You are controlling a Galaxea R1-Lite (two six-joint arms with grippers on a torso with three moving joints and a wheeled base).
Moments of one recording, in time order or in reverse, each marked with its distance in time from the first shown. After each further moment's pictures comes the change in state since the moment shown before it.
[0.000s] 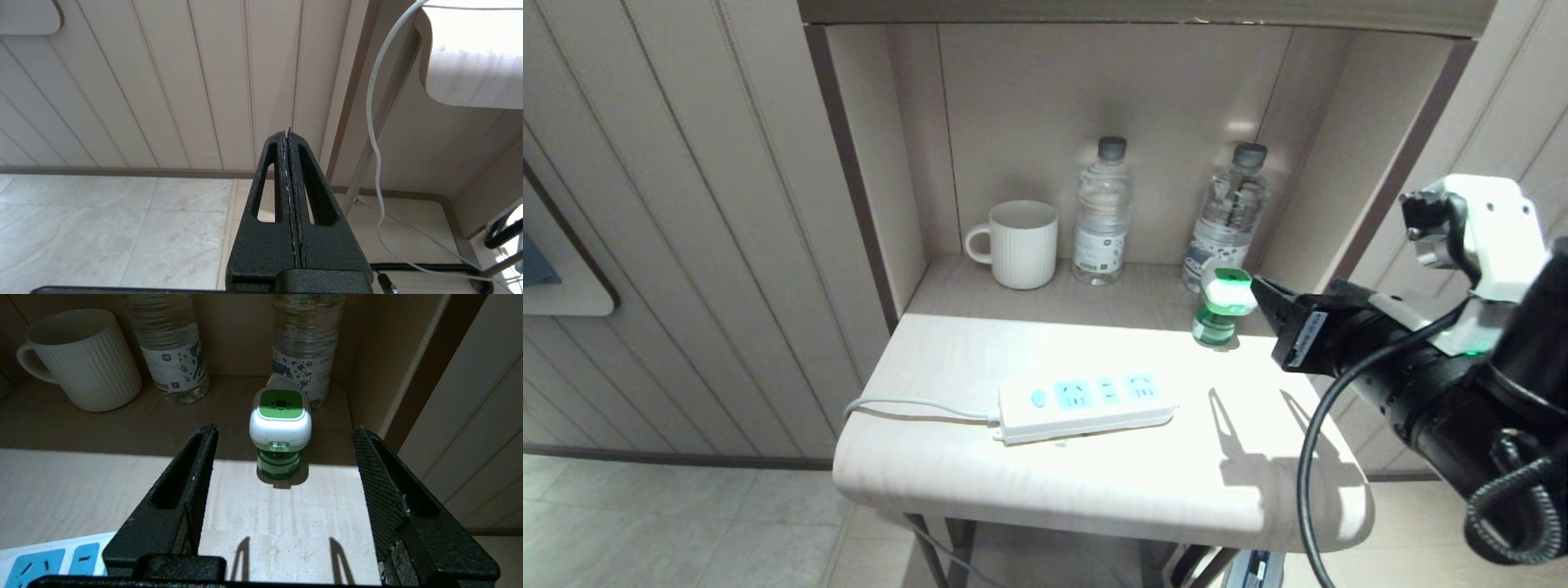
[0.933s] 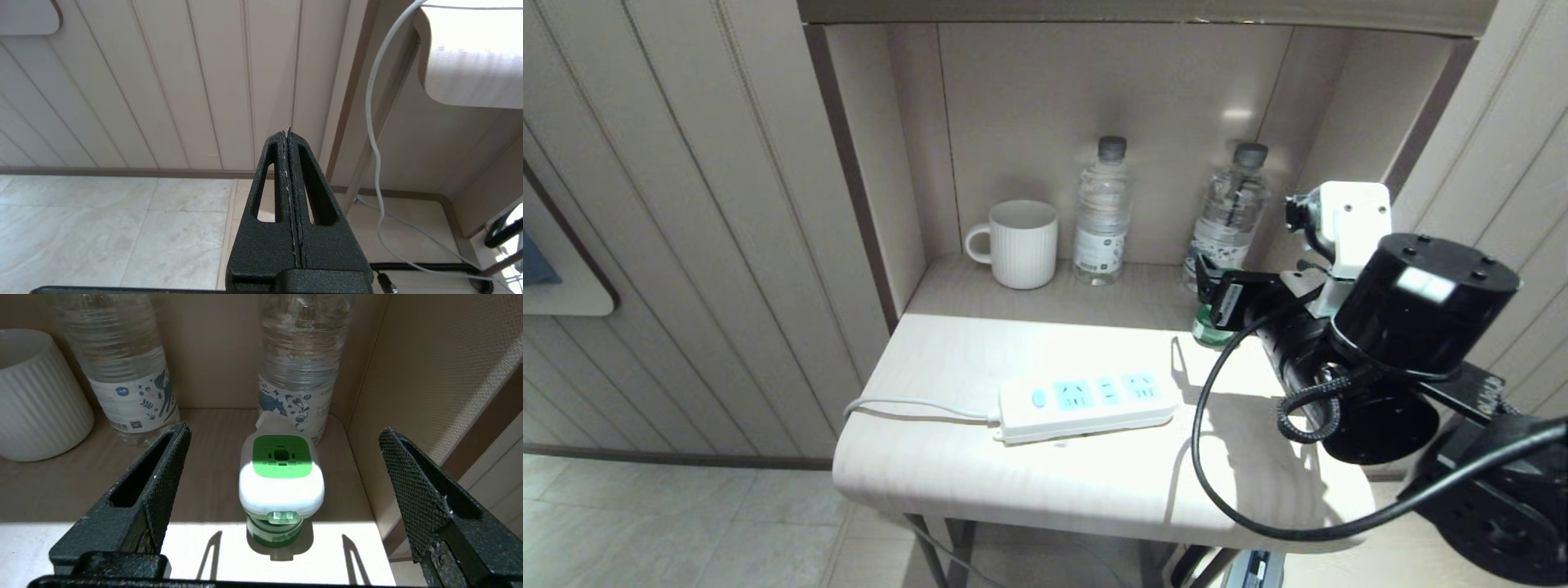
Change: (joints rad) left arm 0.000 0.000 0.000 0.000 0.000 0.000; right arm -0.121 0.273 -0.069 -0.321 0.021 -0.113
